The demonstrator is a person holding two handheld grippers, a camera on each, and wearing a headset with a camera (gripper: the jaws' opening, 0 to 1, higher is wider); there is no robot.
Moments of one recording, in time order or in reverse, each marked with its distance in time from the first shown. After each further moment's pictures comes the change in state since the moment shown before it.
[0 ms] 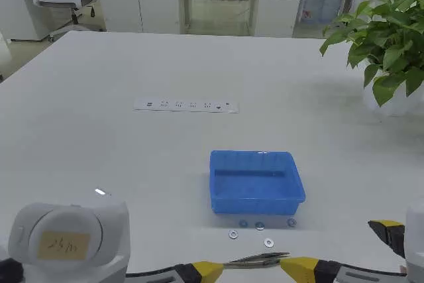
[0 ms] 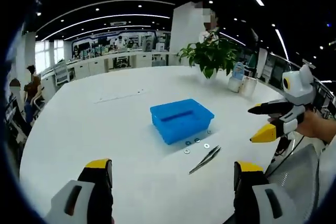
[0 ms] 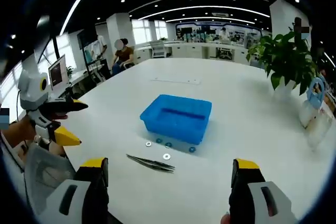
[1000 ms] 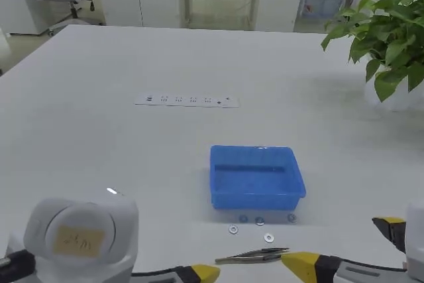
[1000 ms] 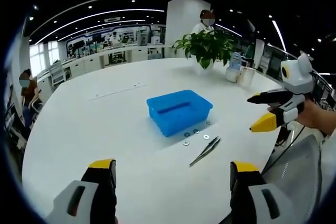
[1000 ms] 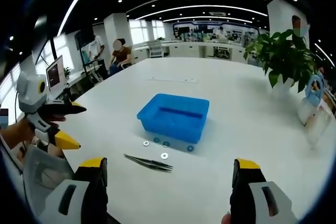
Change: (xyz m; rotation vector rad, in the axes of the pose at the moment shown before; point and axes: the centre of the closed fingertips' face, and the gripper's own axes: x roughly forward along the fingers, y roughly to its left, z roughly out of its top) left arm 0.003 0.003 -0.004 0.022 0.025 0.009; right arm 0.003 0.000 0.001 0.006 -0.002 -0.006
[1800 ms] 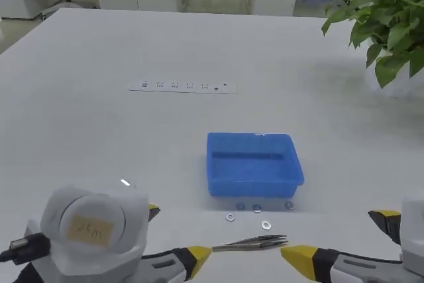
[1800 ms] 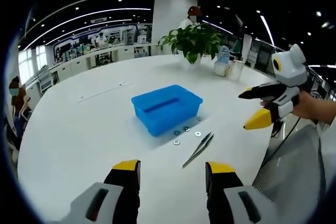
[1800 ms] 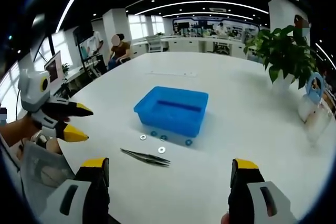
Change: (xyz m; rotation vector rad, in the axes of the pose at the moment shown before) left arm 0.026 -0.014 -0.006 0.081 0.017 -0.109; right arm 0.006 -0.005 -0.012 0.001 0.039 -0.008
